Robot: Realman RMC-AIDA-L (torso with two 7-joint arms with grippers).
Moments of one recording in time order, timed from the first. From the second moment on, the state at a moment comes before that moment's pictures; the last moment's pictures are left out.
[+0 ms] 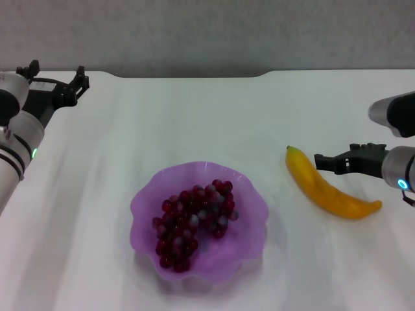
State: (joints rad) left arm -0.48 -2.03 1.76 0.68 -0.67 0.45 0.28; right arm 0.50 2.01 -1.59 -0.81 0.90 0.41 -0.62
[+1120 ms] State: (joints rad) left arm -0.49 -2.03 1.77 0.68 -0.68 0.45 0.26; right arm 0.52 2.02 -1.74 -0.71 0.99 0.36 -0.61
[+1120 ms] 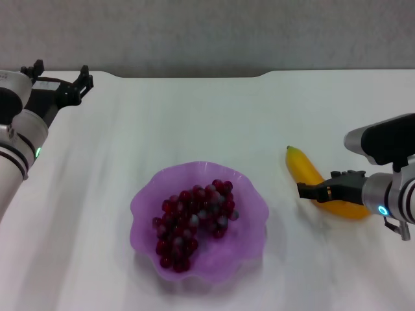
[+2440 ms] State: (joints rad) left arm -0.48 -2.03 1.77 0.68 -0.68 0.46 0.26; right arm 0.53 2.02 -1.77 -0.66 1.01 0.29 -0.61
